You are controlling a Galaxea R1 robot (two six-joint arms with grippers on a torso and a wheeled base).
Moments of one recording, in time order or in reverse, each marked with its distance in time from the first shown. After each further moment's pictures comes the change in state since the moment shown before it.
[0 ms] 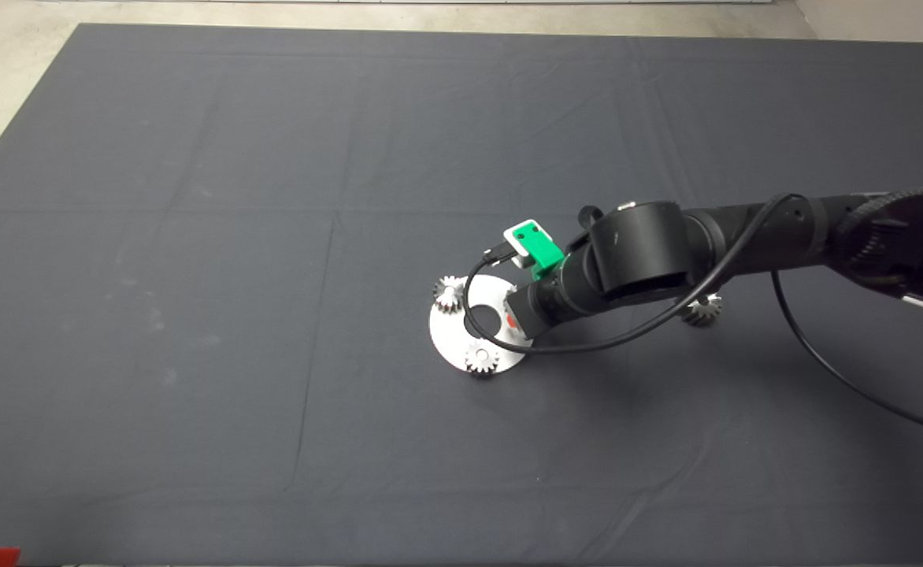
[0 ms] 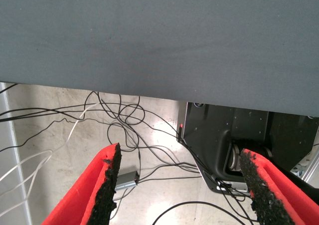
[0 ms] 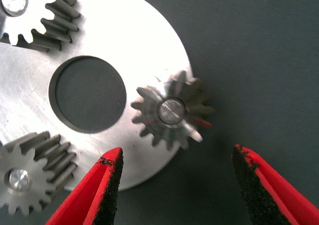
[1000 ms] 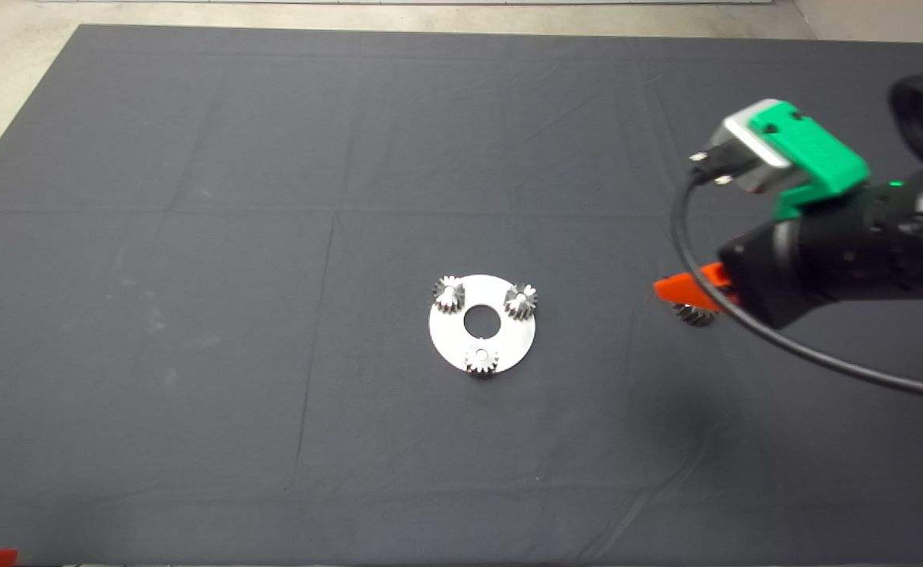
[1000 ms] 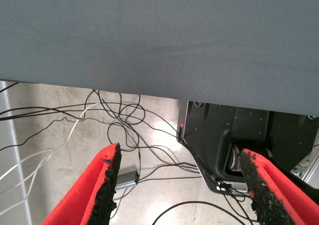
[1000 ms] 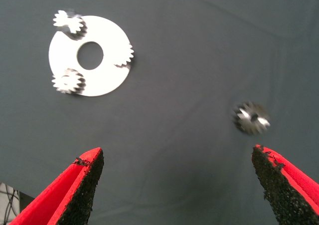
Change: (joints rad) left arm 0.000 -0.007 0.000 -0.001 -0.001 0.001; right arm 0.600 -0.342 0.591 0.385 0.000 0.353
